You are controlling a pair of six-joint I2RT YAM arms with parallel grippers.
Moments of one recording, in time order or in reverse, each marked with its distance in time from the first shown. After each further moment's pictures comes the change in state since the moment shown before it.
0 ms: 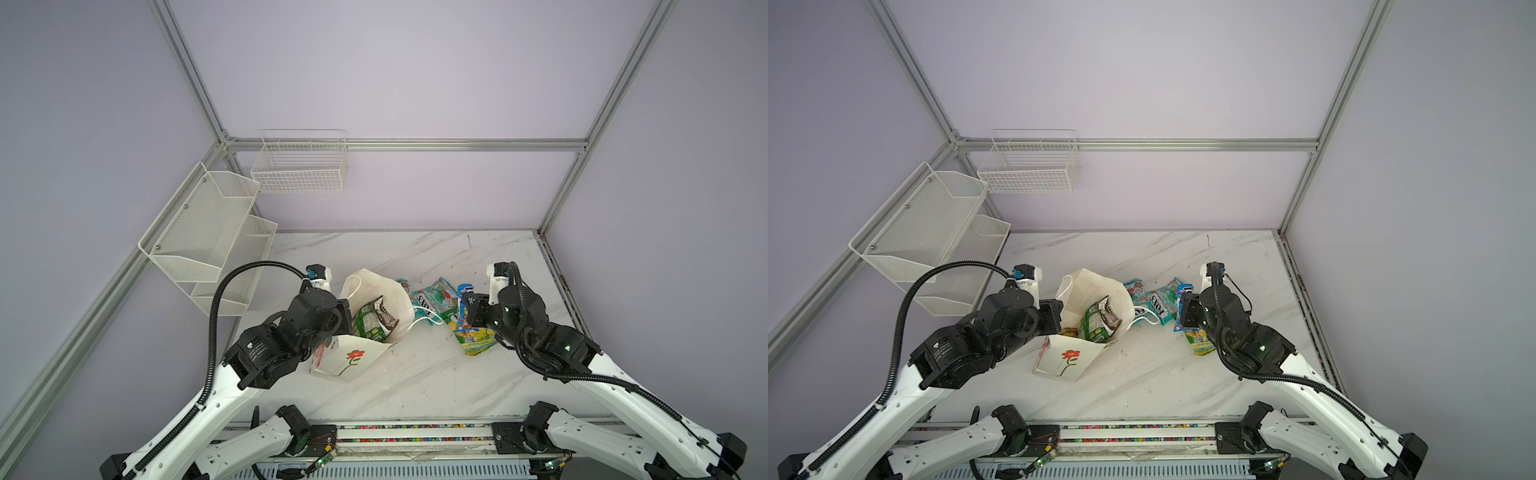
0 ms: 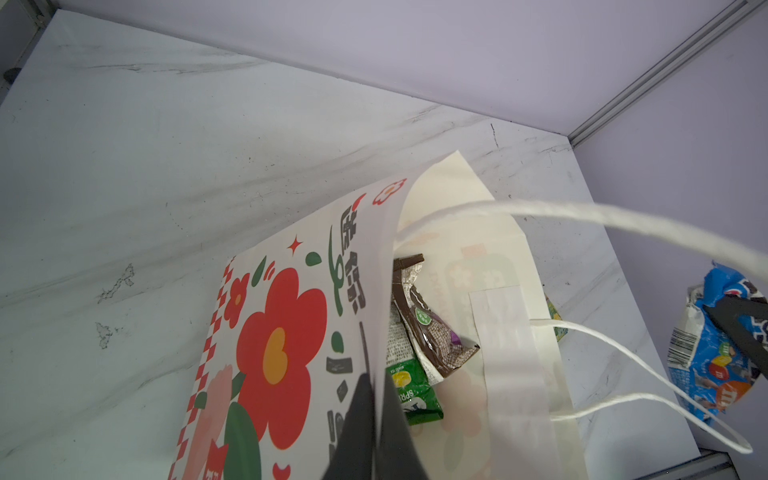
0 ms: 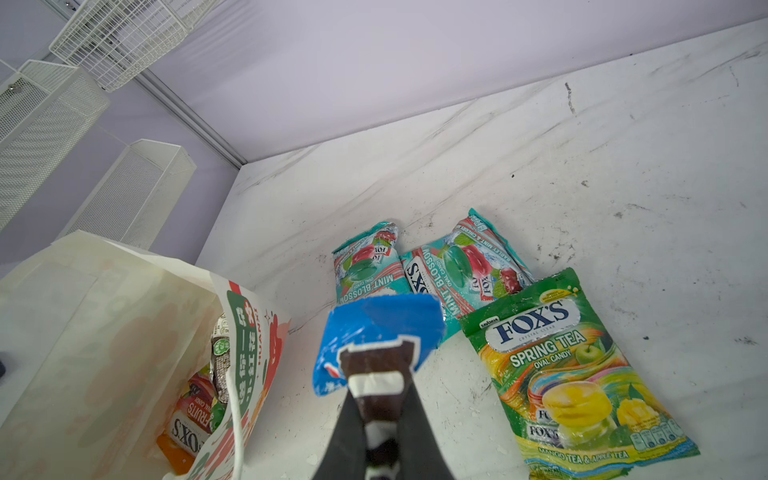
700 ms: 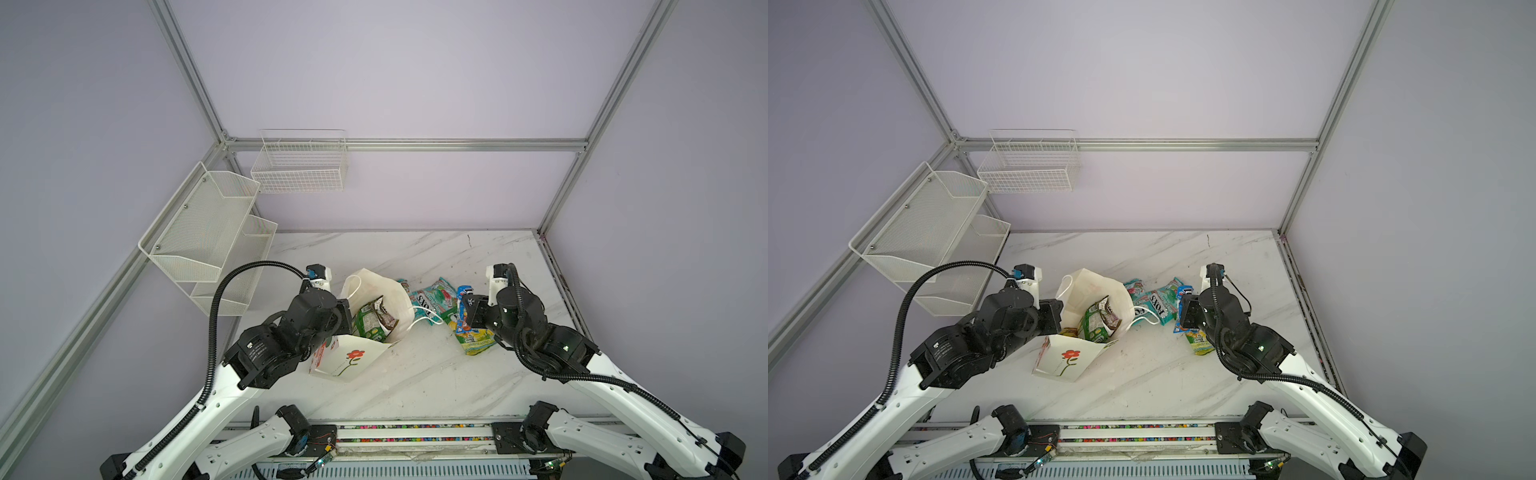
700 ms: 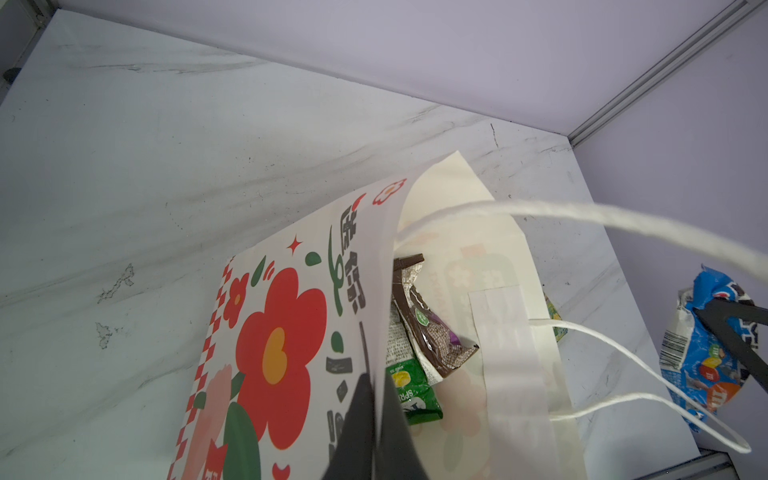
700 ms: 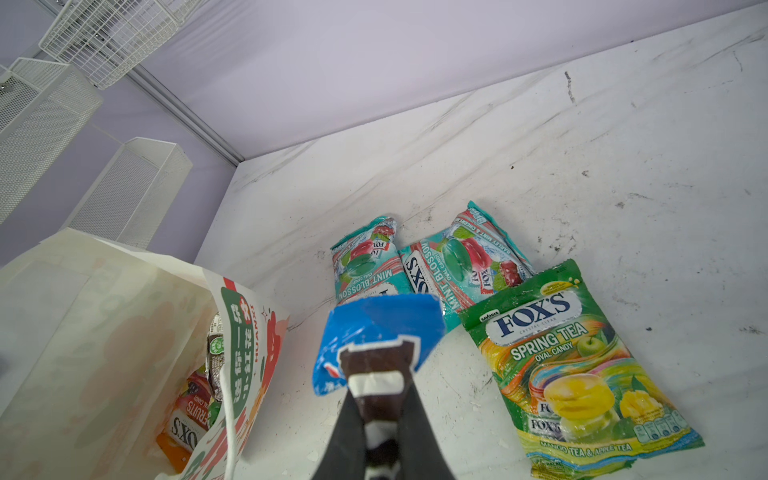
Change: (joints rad) left arm 0.000 0.000 0.000 0.000 0.000 0.000; right arm 0.000 0.000 -0.019 -0.001 -0.004 0.019
